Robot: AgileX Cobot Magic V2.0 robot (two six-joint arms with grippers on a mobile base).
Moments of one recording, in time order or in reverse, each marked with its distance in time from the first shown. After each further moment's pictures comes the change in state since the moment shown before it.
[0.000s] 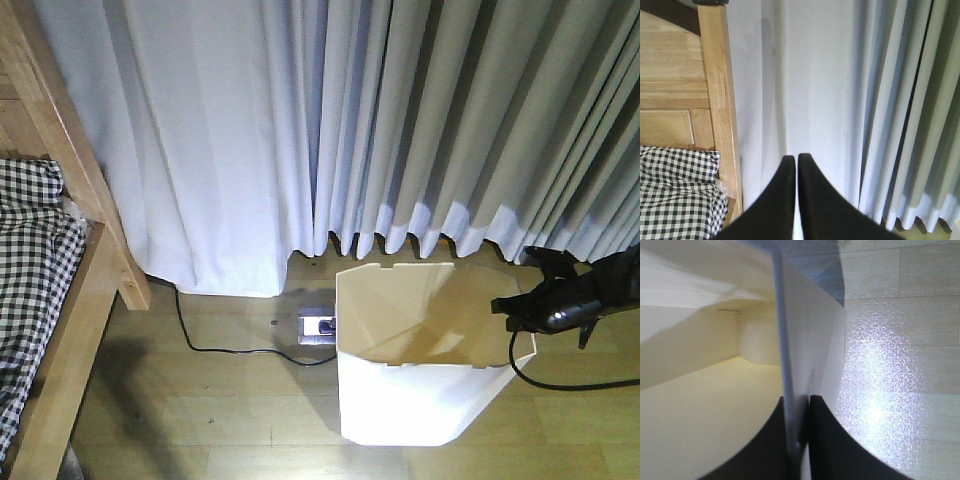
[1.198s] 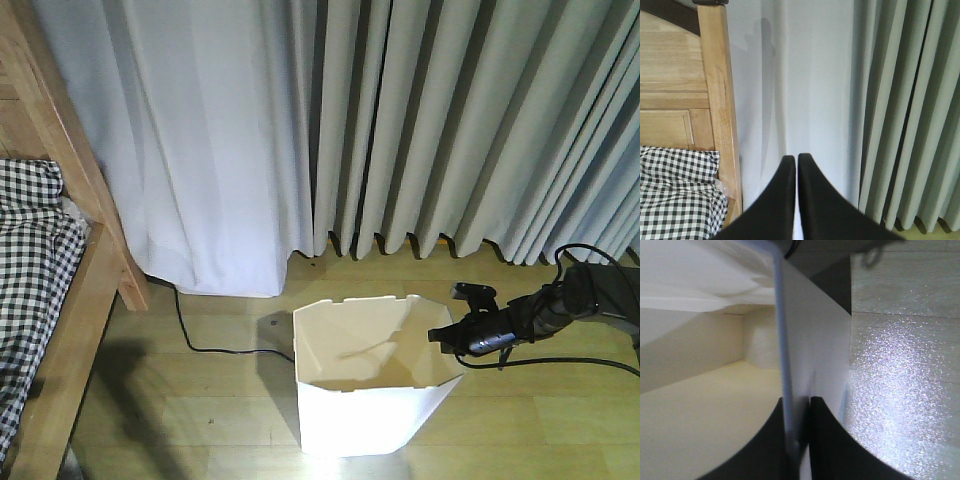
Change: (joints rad) left arm 0.000 0.000 0.000 0.000 0.000 0.000; right arm 0.164 0.539 -0.536 0.137 0.053 -0.048
